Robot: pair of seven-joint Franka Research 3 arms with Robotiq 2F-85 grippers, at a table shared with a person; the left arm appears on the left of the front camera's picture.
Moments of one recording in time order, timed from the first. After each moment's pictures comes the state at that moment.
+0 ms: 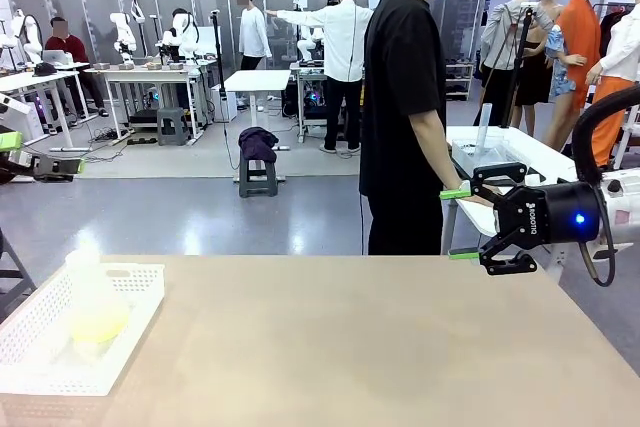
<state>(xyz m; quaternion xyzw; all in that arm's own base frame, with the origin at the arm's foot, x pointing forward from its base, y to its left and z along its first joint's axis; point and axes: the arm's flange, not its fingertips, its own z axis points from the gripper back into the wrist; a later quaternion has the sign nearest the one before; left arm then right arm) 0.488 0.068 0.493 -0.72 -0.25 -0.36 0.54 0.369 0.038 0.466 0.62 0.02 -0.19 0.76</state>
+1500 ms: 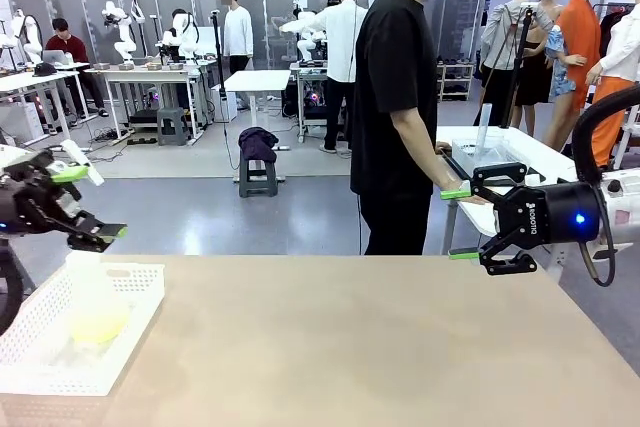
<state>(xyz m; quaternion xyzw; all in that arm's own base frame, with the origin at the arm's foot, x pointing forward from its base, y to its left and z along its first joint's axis) 0.423 -0.037 0.448 -0.76 -0.01 -0.18 0.62 0.369 0.038 0.466 0.62 0.02 -0.19 0.76</state>
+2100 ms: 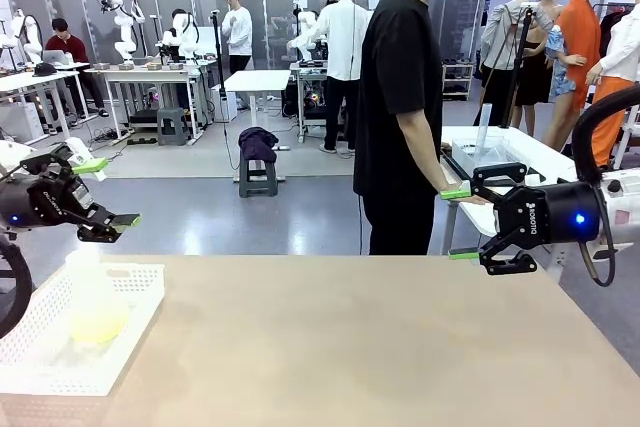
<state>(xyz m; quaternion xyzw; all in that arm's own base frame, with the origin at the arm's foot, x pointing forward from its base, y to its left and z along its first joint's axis) 0.435 -0.033 0.452 -0.76 -0.04 -0.15 0.63 0.369 0.038 0.466 0.62 0.02 -0.19 0.76</state>
